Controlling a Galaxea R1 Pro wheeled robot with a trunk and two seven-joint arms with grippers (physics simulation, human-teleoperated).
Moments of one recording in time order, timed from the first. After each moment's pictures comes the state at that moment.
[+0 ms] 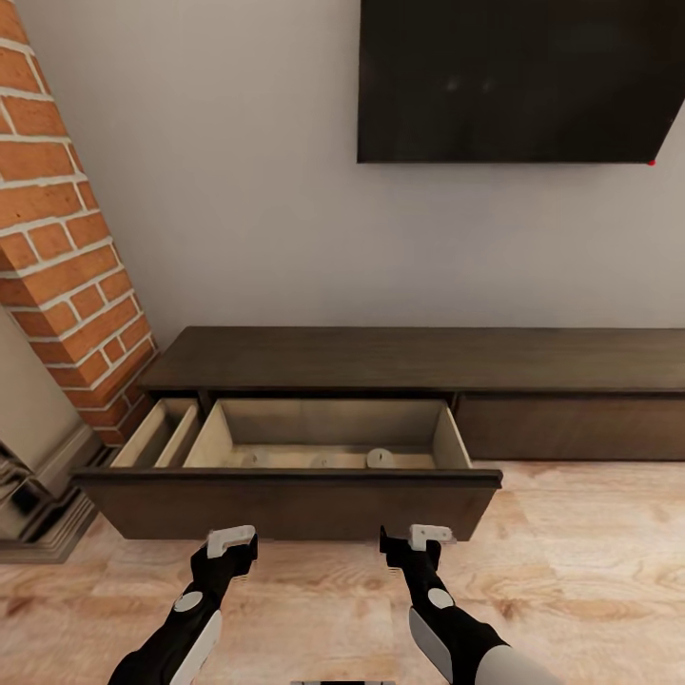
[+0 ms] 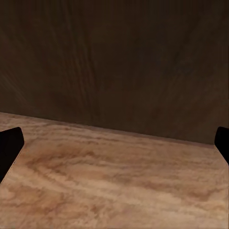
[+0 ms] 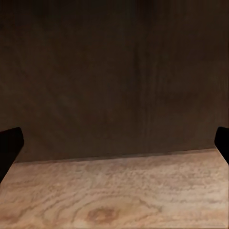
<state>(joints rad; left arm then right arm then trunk) -0.37 0.05 -0.23 -0.78 0.31 -0.02 0.22 -0.59 0.11 0.49 -0.32 -0.47 -0.36 -0.21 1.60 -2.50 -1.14</state>
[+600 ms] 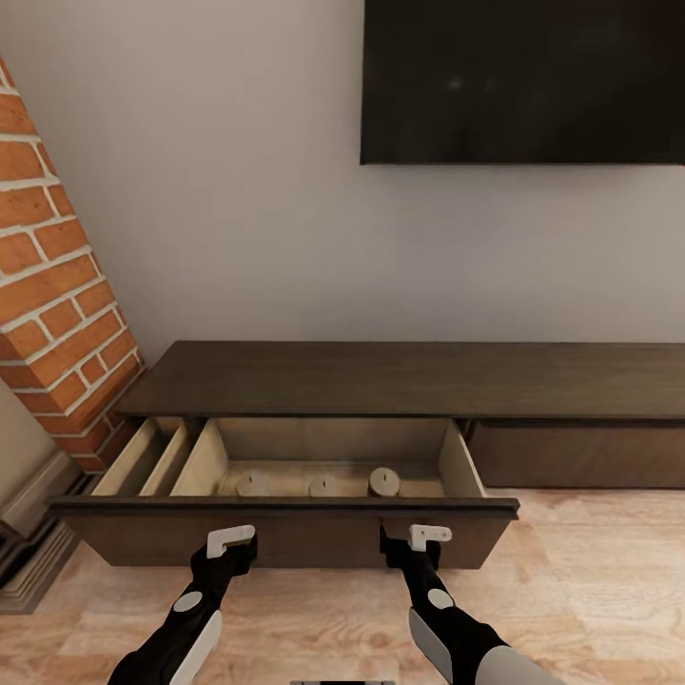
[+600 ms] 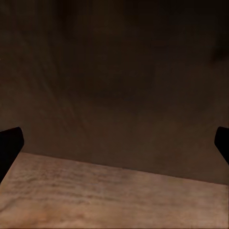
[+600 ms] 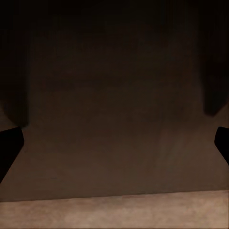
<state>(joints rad) -0.37 0.05 -0.23 -0.78 0.31 -0.02 0.22 -0.59 0.11 0.49 -0.32 -0.47 -0.36 -0.21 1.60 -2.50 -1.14</state>
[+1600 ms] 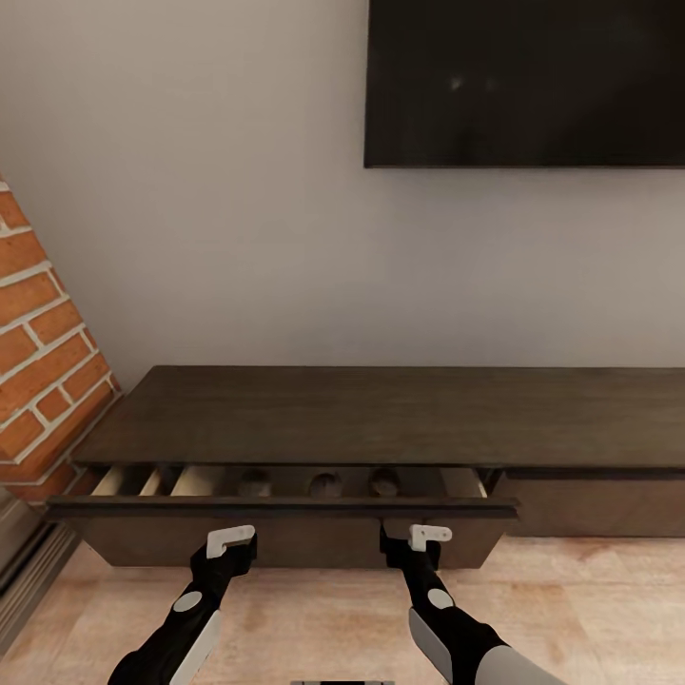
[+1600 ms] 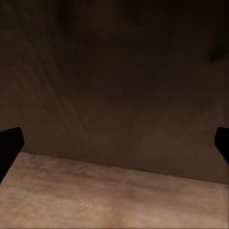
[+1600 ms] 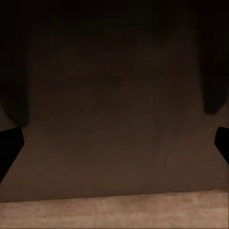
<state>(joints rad) -0.37 0.05 -0.23 -0.78 0.31 -0.02 0.22 -0.59 0.11 0.49 -0.32 -0.47 -0.36 -0.21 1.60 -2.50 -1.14</state>
